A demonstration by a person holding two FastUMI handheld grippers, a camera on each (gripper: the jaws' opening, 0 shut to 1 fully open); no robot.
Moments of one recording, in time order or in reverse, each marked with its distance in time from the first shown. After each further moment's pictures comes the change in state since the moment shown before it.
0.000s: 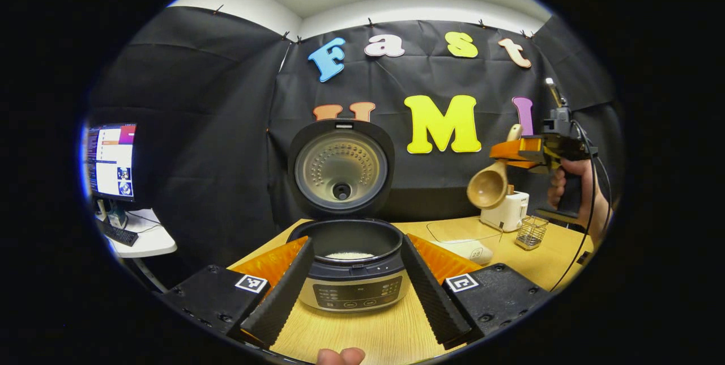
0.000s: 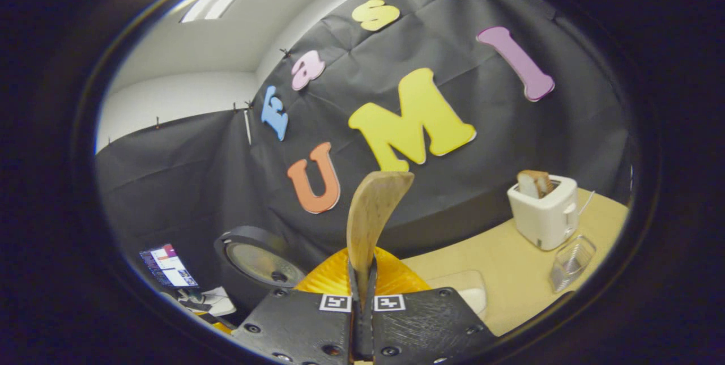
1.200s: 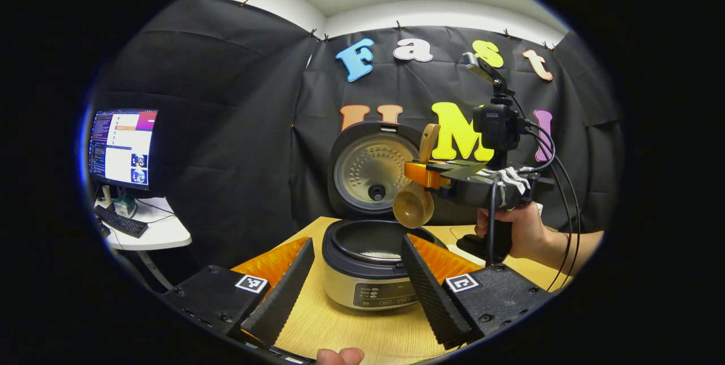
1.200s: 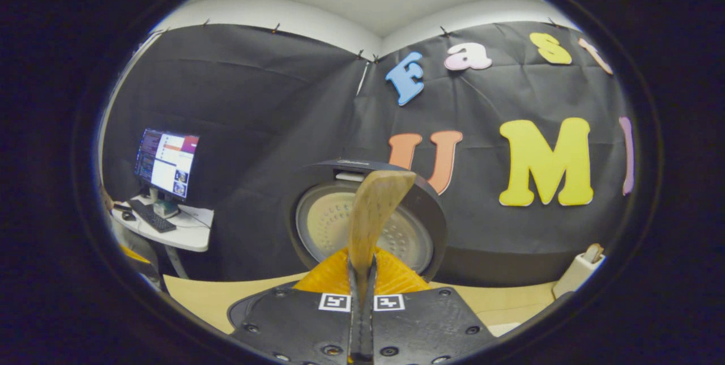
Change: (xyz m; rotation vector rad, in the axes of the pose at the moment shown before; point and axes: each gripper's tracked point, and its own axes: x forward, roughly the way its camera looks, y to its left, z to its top) left arm -0.012 0.064 0.001 -0.083 0.004 0.060; right arm 0.091 0.271 -0.157 -0.517 0.037 0.314
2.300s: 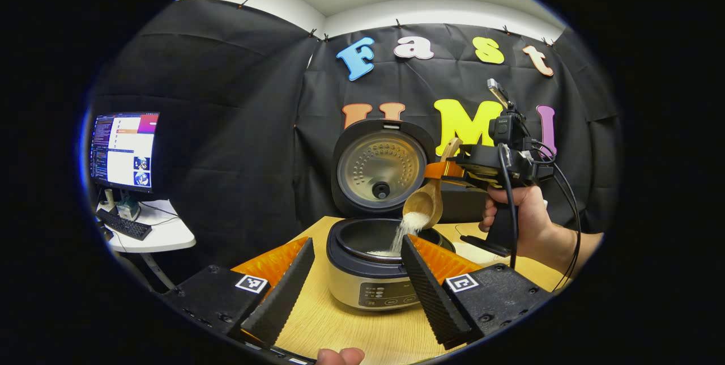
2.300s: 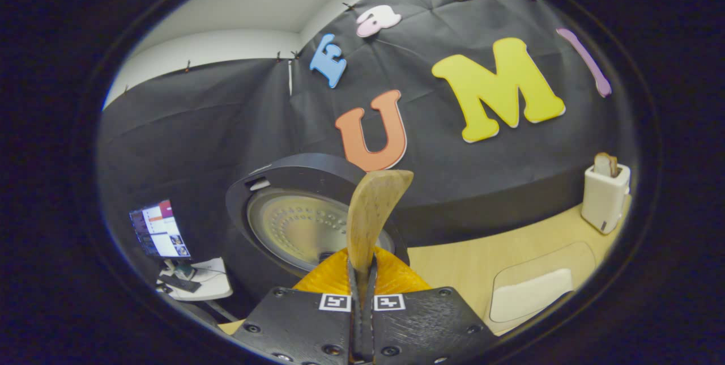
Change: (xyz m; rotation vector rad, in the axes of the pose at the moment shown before) left arm 0.002 0.004 -0.005 0.026 0.018 0.017; right arm 0.007 -0.050 -0.019 0.276 0.053 -0.112
